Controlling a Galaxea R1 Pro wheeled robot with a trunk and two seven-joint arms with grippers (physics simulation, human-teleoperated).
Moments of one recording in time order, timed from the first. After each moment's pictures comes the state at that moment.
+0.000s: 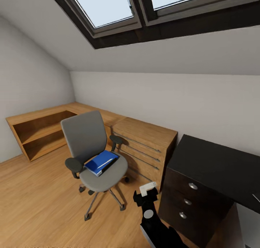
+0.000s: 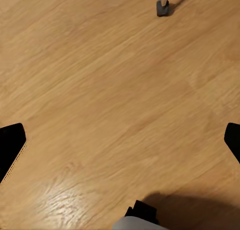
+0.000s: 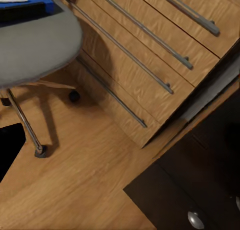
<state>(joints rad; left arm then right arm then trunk) 0.09 -0.02 -0.10 -0.54 0.25 -0.35 0.37 -0.41 0.14 0.55 -0.85 -0.01 0.21 -0.46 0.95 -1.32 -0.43</state>
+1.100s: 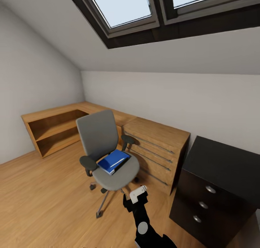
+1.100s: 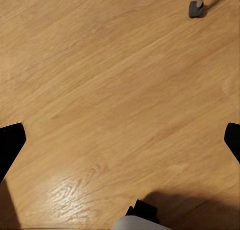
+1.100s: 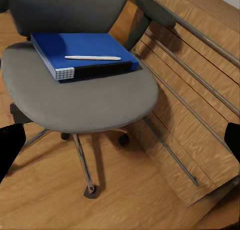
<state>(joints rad) 0.09 -0.02 -0.10 -0.54 0.25 -0.35 0.37 -0.41 0.14 0.74 -0.79 -0.01 0.00 -0.46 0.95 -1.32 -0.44</state>
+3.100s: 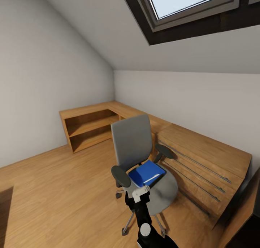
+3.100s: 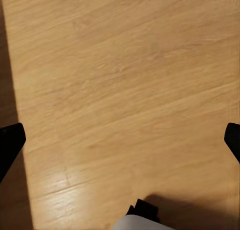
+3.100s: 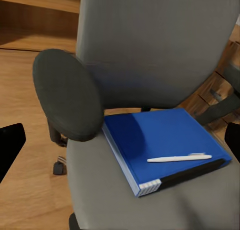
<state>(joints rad) 0.09 -0.01 -0.10 -0.54 0.25 -0.36 0.37 -0.41 0.13 0.74 -0.77 -0.01 -0.10 -0.50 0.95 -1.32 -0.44</state>
